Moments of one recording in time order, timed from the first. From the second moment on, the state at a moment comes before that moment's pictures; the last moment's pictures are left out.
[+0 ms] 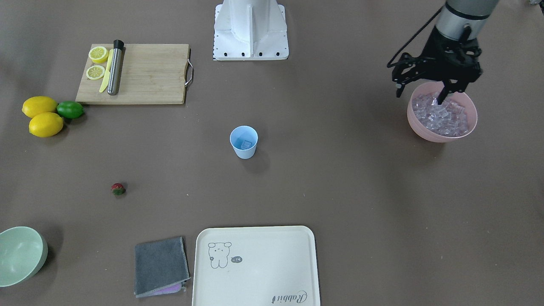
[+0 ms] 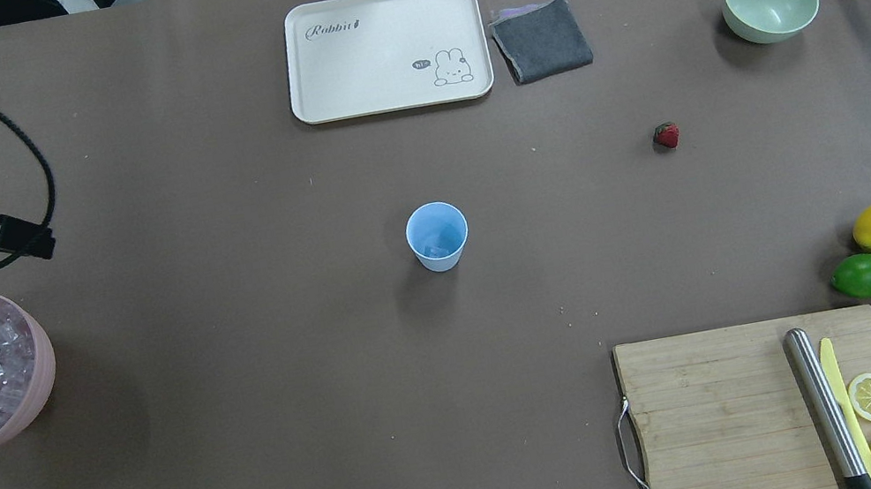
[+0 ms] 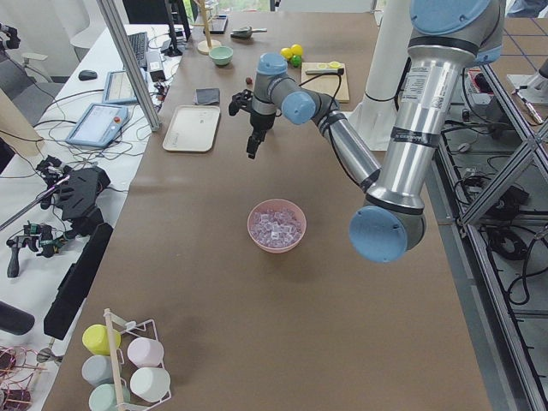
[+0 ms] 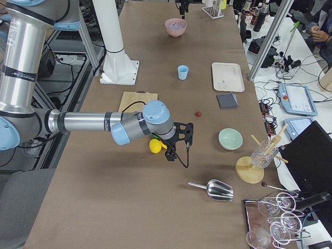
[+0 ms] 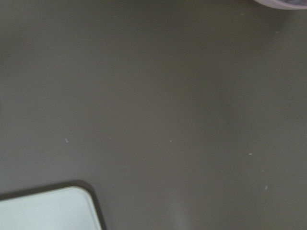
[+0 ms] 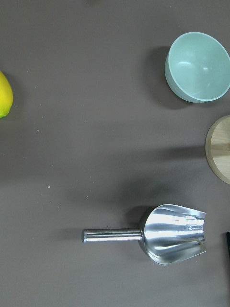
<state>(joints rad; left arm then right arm) -0.97 -1.72 -2.19 -1.46 -2.04 -0.51 1.52 -1.86 1.89 -1.16 2.38 0.45</state>
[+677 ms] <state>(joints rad) -1.03 -1.40 -2.01 -1.96 -2.07 -0.39 1.52 -1.86 1.89 -1.16 2.37 0.45</state>
